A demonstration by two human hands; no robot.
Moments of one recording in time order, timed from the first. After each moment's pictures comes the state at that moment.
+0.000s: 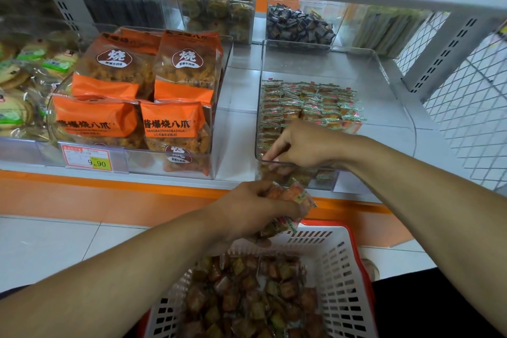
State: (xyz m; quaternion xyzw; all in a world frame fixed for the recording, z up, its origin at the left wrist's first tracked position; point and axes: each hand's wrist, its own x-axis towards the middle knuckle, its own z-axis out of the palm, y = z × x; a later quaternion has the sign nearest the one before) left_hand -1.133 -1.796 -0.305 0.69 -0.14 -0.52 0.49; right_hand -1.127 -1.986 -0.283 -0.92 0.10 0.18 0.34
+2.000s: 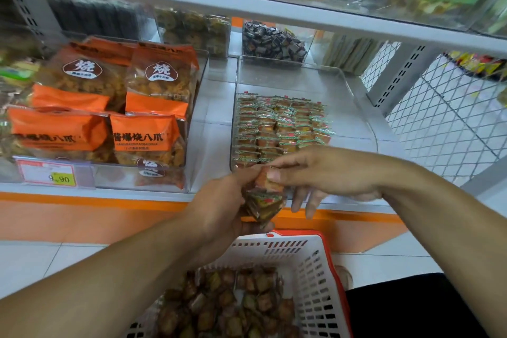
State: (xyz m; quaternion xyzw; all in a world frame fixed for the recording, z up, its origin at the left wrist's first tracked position) left_hand -1.139 -1.814 -0.280 0.54 0.00 -0.48 0.69; right_hand -1.202 -1.984 -0.221 -0.79 0.16 0.25 0.53
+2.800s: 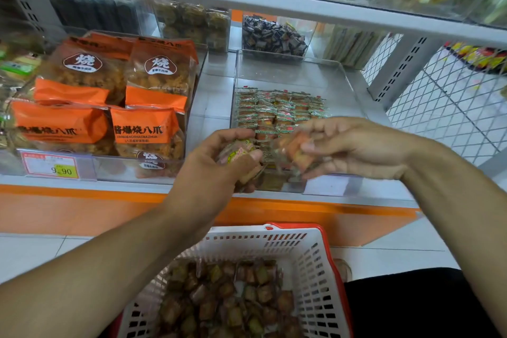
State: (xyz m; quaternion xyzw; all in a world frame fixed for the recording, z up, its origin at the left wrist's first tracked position) left_hand -1.130 -1.801 -0.273 0.59 -0.15 -0.31 0.73; right_hand -1.212 -2.028 -0.222 -0.67 0.13 0.17 0.71
